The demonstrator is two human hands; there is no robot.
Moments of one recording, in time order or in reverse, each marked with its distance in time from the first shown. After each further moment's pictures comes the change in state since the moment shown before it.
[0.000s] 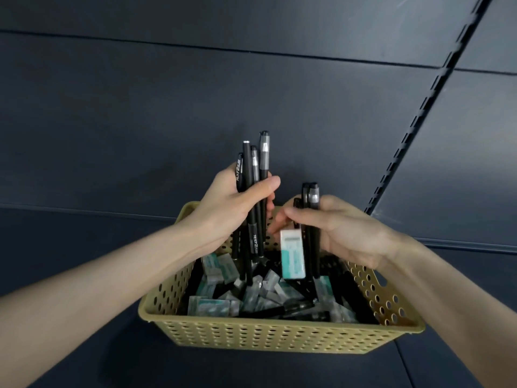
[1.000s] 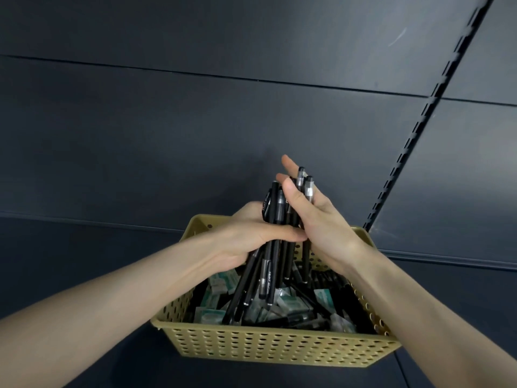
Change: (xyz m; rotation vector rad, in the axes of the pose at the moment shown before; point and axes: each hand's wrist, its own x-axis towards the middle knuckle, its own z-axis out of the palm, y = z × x) left_hand -0.008 0.007 0.014 -0.043 -0.251 -0.259; right_hand 0.016 -0.009 0.029 -0.088 0.246 -0.316
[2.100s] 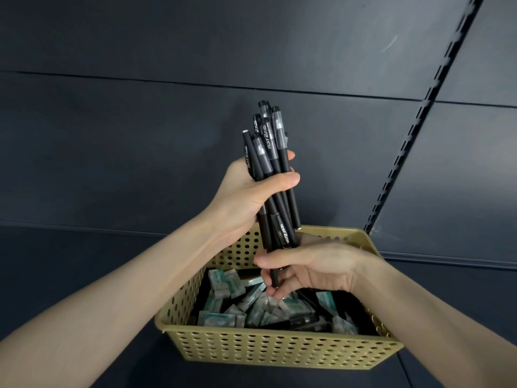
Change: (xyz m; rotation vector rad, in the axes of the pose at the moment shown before) left_hand 0.010 0.032 -0.005 -0.123 0.206 0.396; right_hand -0.010 0.007 -0.006 0.114 -0.539 0.537
